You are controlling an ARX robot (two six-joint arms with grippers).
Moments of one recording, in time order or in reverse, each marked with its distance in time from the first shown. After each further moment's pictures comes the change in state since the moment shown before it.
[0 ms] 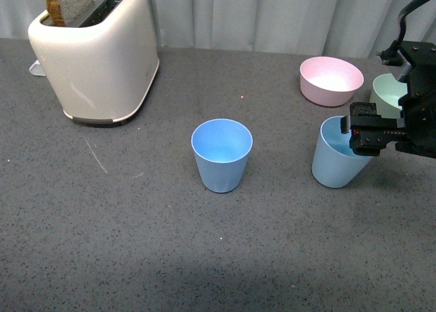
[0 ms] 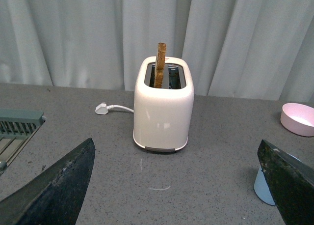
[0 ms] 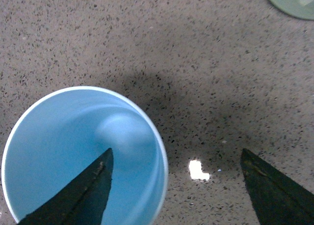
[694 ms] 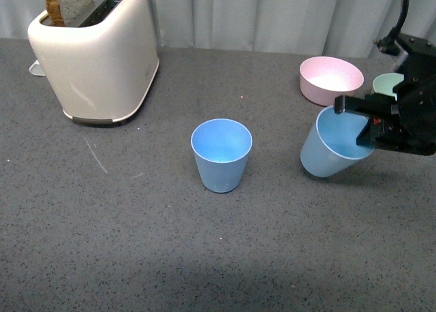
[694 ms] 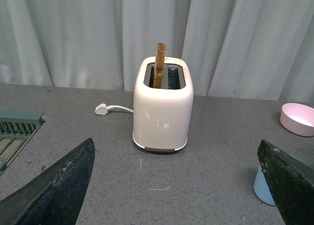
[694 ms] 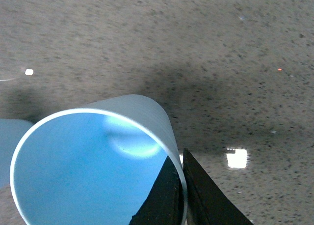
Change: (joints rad) left arm 0.000 0.000 0.000 0.000 0.000 0.000; right arm 0.015 -0.044 0.049 -0.108 -0.160 0.104
